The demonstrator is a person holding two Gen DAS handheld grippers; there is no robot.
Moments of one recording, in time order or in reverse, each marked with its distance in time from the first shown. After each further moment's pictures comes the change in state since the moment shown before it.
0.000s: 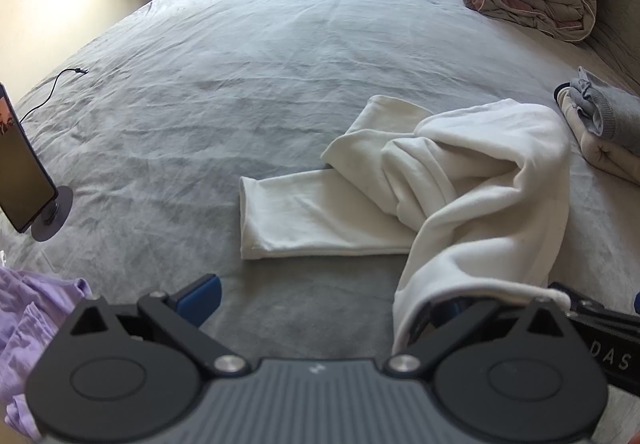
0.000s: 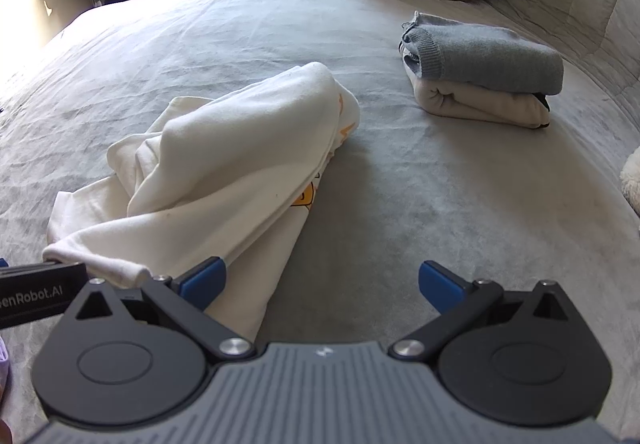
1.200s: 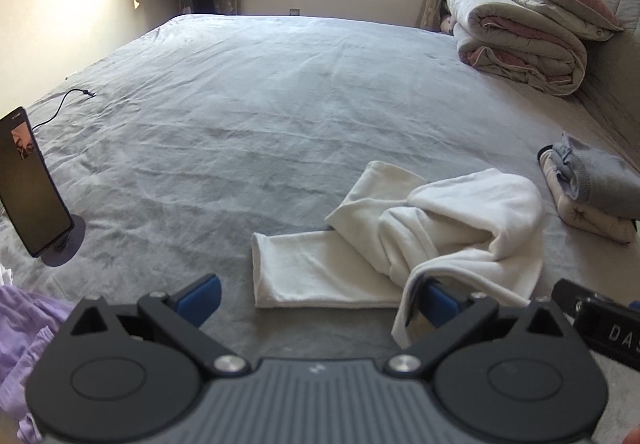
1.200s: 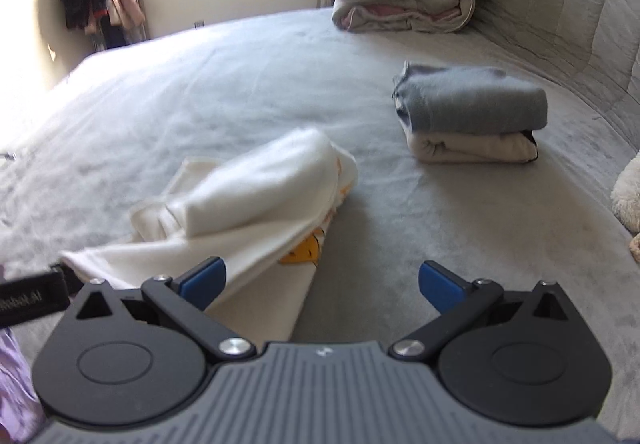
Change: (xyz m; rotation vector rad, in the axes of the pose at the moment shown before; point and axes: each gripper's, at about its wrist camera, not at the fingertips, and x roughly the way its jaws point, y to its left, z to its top) left arm -0.042 0.022 0.022 -0.058 -0.123 -0.073; right arm -0.043 -0.007 0.026 0.078 -0.139 0.039
